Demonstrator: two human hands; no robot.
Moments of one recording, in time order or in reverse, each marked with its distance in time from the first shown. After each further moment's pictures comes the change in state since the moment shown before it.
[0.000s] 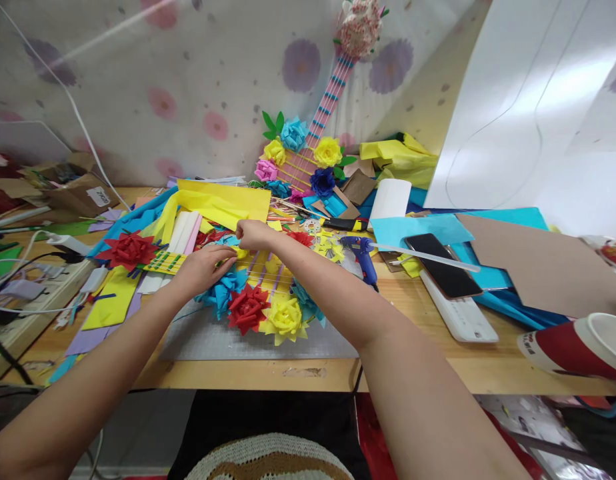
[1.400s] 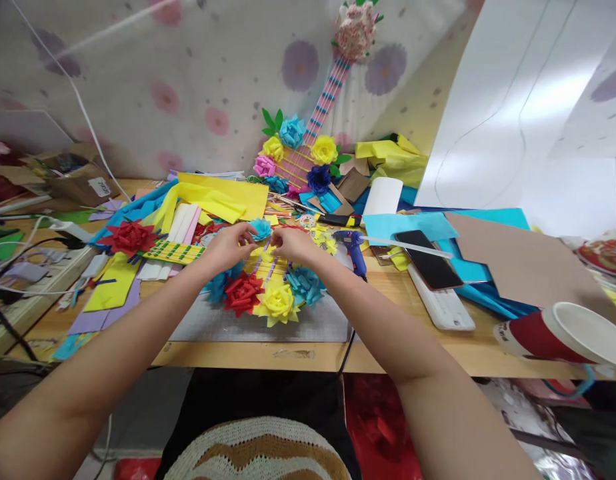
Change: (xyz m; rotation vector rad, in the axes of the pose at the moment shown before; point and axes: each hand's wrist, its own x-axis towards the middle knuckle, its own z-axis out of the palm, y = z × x) left_hand 0.040 0.057 -0.007 -0.348 -0.049 -0.362; right_hand -0.078 0.054 0.002 -0.048 0.152 0.064
